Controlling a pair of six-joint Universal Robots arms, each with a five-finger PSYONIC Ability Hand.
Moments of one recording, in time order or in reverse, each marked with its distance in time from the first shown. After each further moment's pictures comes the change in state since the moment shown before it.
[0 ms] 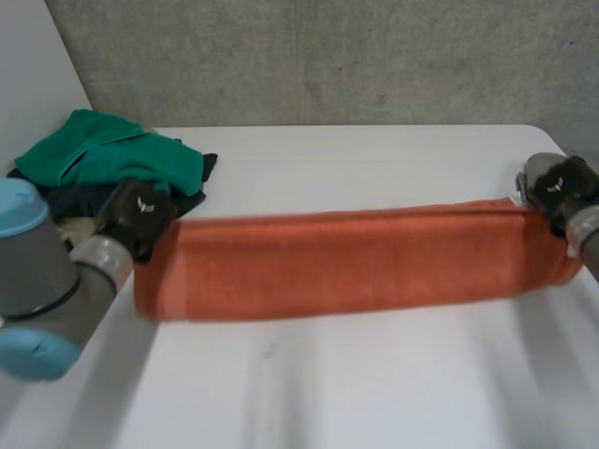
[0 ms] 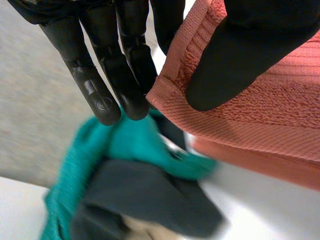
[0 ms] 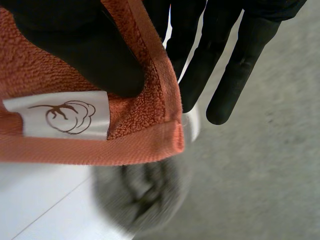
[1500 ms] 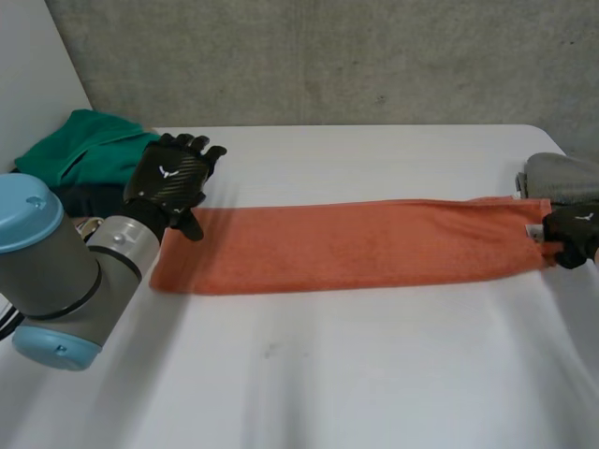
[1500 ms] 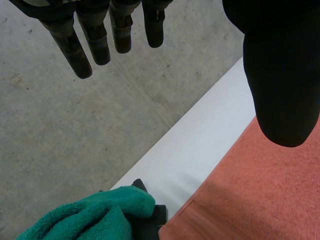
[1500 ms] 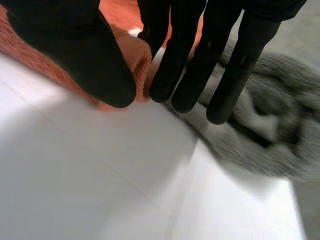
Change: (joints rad) left arm -0.089 0.073 -0.030 0.117 0.062 -0.413; right arm -0.209 0.175 -0.079 0.112 -0.182 0.520; left_hand -0.959 -0.997 -0.986 -1.005 -0.978; right_hand -0.056 -0.001 -0.001 -0.005 -0.053
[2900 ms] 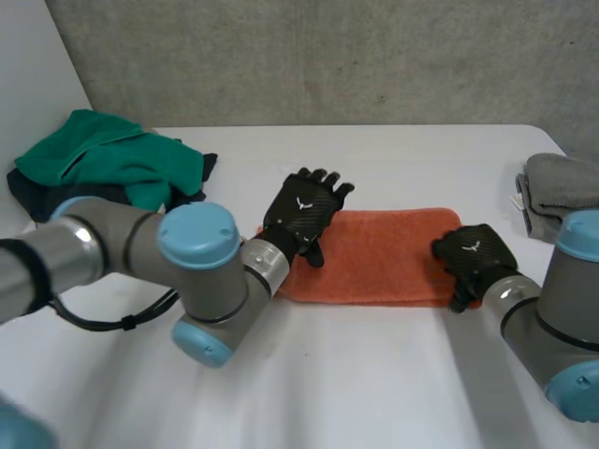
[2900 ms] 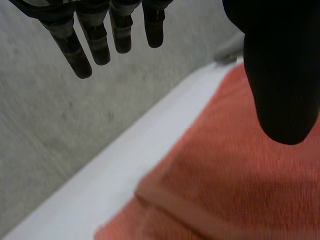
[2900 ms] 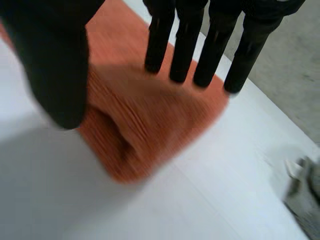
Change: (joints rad) left arm -0.329 -0.490 0.515 -0.091 -0.048 -0.088; right arm 0.447 -0.291 0.439 -0.194 0.196 0.084; left_hand 0.000 0.000 0.000 0.000 0.000; right_hand -0.417 -0.525 -0.541 -0.551 -0.516
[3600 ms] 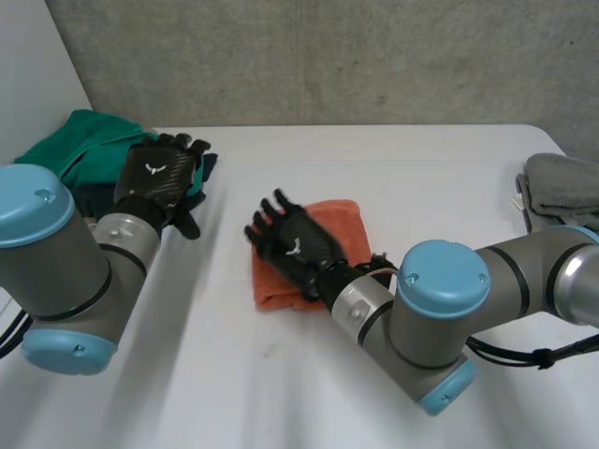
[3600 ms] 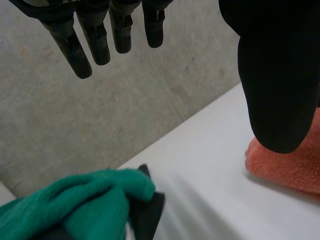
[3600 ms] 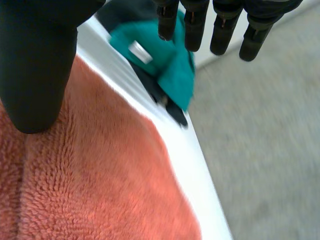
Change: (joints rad) left arm 0.261 0.501 -0.460 0.014 -0.148 -0.068; right arm 0.431 0.236 -0.316 -0.231 -0.172 -0.221; left_hand 0.000 0.000 0.000 0.000 0.000; right_hand -0.428 -0.437 -0.431 -0.428 -0.431
